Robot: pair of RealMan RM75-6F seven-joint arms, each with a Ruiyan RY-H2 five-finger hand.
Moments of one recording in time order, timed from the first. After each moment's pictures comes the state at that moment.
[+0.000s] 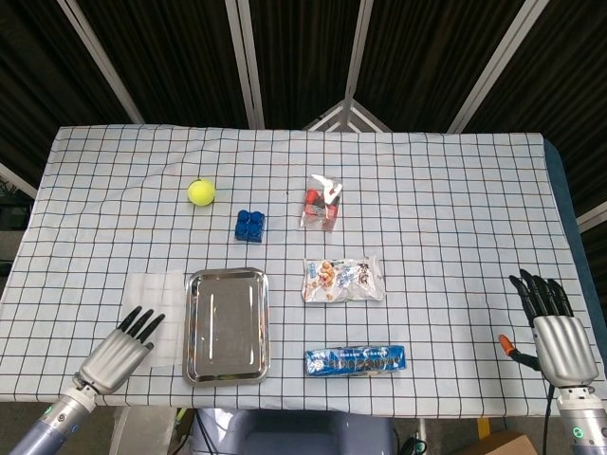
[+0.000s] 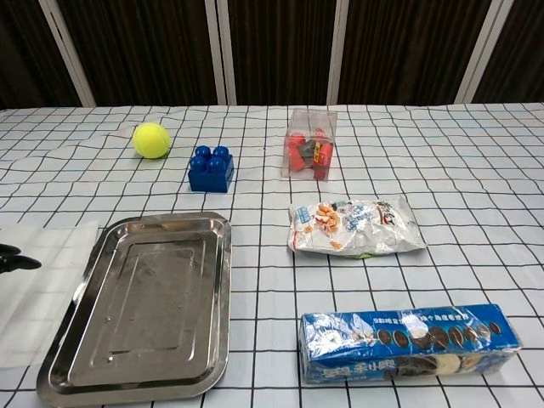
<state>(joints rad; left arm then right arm) -0.26 -1.25 0.14 -1.60 1.67 1.12 0.58 0.08 -1.10 0.04 -1.64 -1.54 1.47 0.01</state>
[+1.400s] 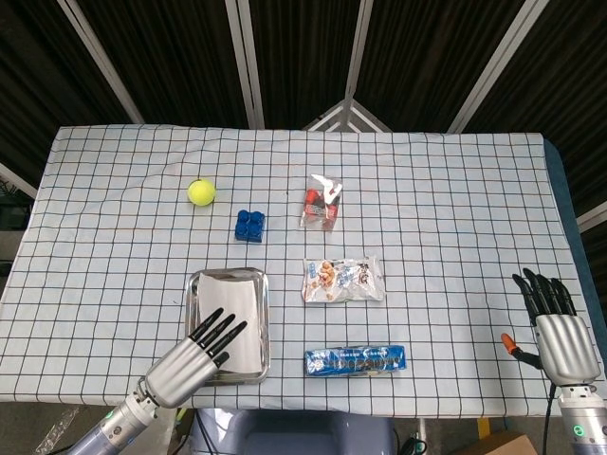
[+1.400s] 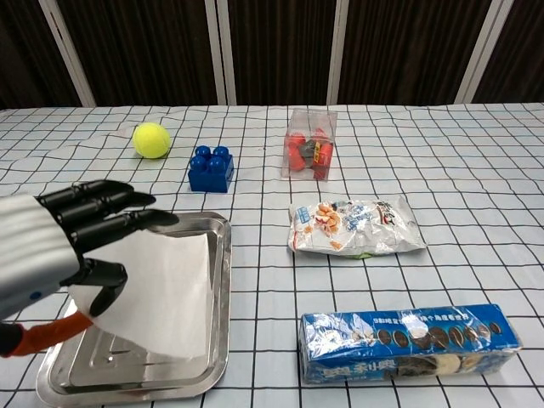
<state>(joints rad) -0.33 -1.44 0.13 -1.70 1.92 1.23 0.69 0.08 -1.10 0.05 -1.64 -1.52 1.46 0.00</state>
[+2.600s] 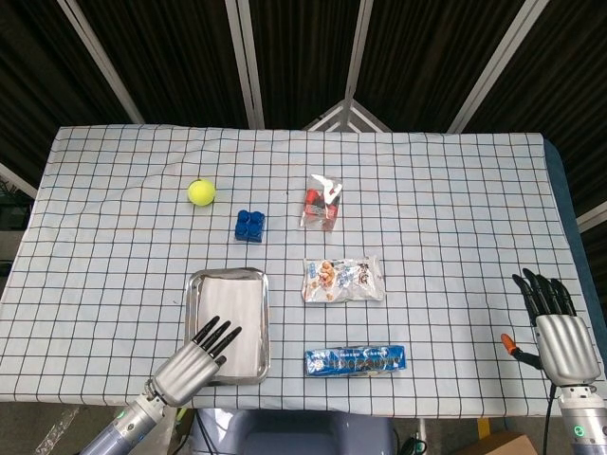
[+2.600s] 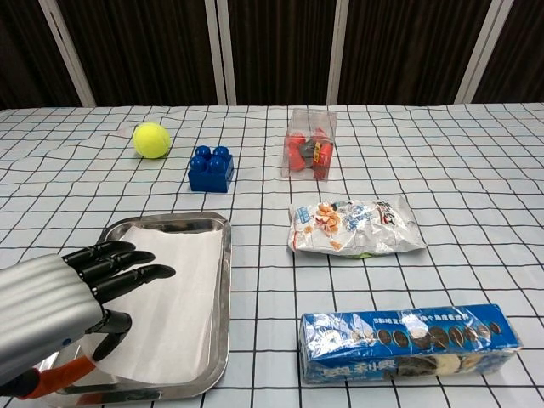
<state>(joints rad) -0.31 -1.52 0.13 -1.62 1.78 1.13 0.74 0.08 -1.10 0.05 -1.64 -1.52 1.46 0.01</state>
